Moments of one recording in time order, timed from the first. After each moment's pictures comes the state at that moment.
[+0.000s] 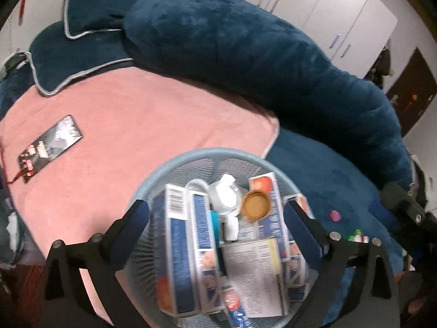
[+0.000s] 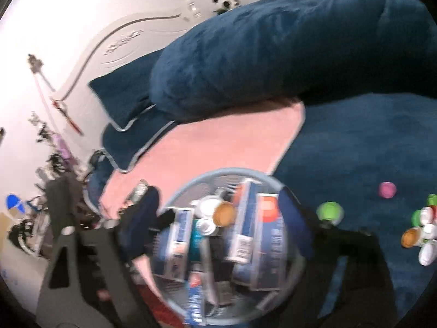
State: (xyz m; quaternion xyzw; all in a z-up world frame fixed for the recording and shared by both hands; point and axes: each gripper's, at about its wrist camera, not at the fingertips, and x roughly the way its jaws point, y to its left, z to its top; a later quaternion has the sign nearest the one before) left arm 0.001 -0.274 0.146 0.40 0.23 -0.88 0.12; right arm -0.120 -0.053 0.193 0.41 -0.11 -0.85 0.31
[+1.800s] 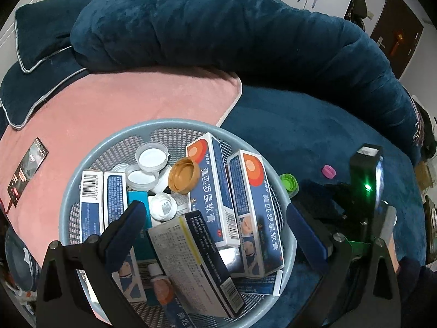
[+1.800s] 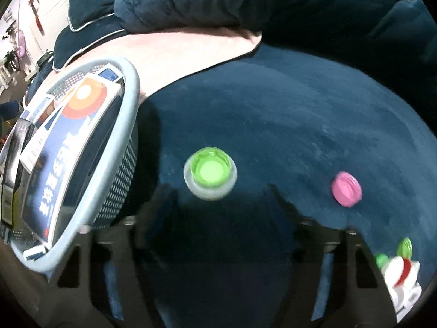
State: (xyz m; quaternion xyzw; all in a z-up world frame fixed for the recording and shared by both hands) left arm -0.038 -0.175 0.135 0.46 0.13 -0.88 0.07; right arm -0.180 -0.009 0.052 0.47 0.13 -0.82 0.31
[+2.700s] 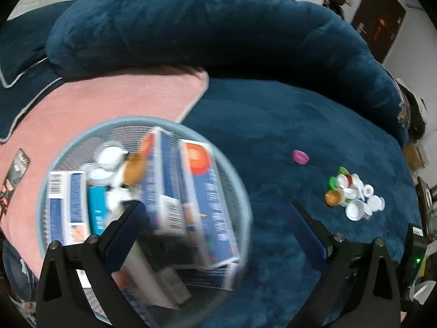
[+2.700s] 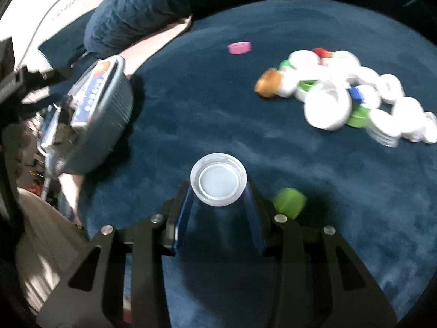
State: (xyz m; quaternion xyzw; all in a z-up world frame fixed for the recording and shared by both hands) left arm -0.042 -0.120 0.136 0.47 0.11 -0.88 0.01; right arm -0.049 0.153 0.066 0.53 -0.04 -0.81 0.23
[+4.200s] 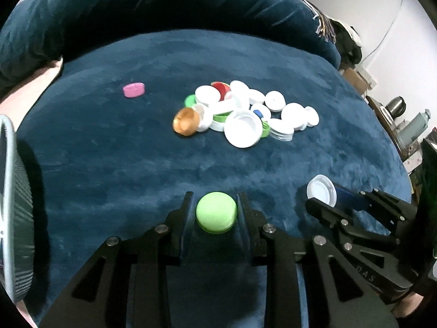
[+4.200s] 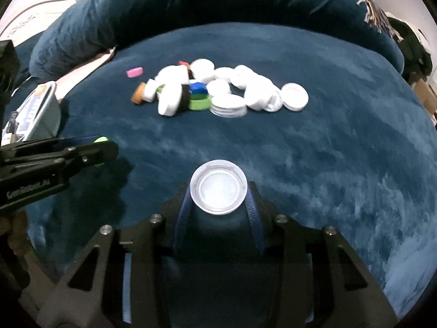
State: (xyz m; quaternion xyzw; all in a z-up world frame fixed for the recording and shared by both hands) left arm -0.029 0.082 0.065 0.49 0.03 -0.85 -0.19; right arm -0.017 0.238 0.077 0.48 -0.01 -0.88 0.05
